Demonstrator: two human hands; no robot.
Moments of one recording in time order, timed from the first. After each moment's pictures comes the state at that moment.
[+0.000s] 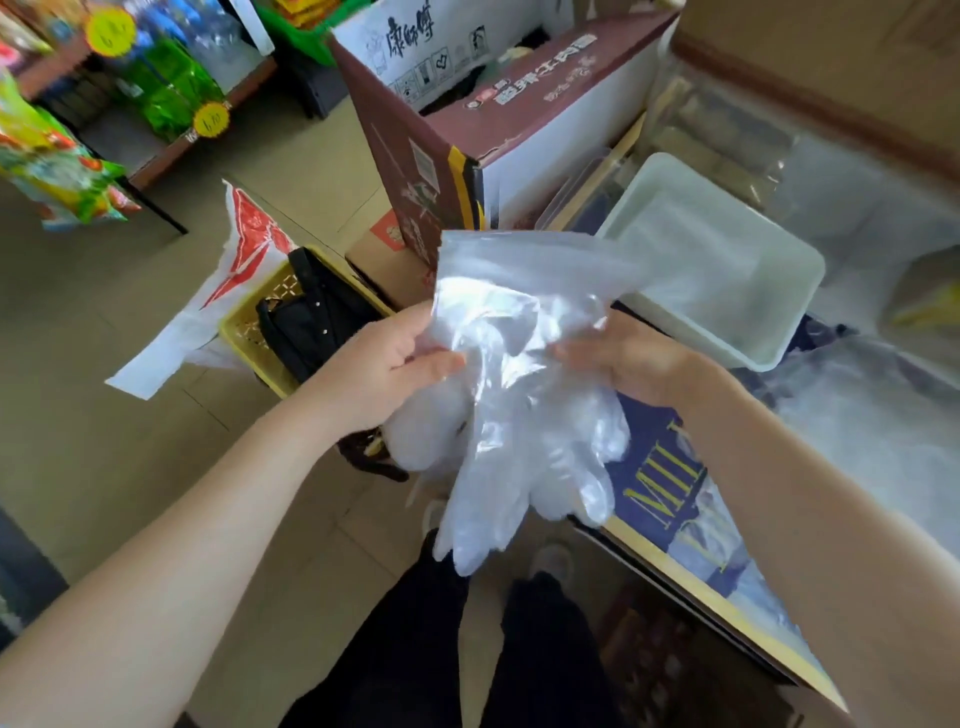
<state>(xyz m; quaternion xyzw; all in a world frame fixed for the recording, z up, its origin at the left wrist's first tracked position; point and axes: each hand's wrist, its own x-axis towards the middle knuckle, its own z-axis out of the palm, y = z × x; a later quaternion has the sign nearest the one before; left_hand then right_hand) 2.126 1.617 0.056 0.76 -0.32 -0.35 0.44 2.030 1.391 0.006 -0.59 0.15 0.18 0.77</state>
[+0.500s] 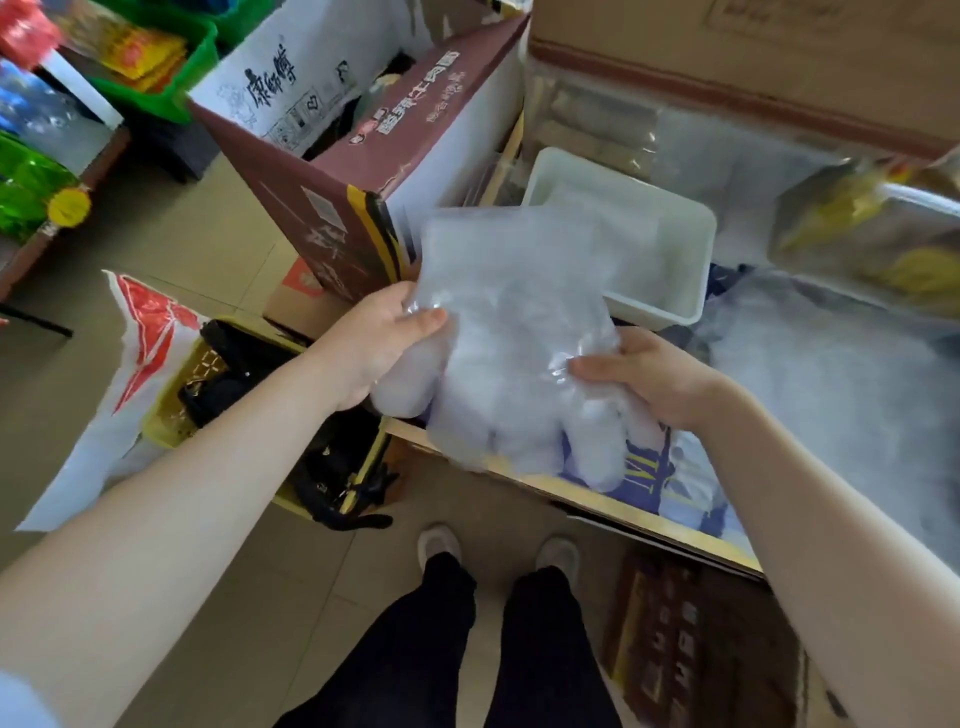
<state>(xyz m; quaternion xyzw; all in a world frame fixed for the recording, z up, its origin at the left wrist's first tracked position) 2.173 1.554 0.023 0.67 -0.19 -0.50 0.51 1.974 1.391 0.012 -0.56 0.35 0.04 0.75</state>
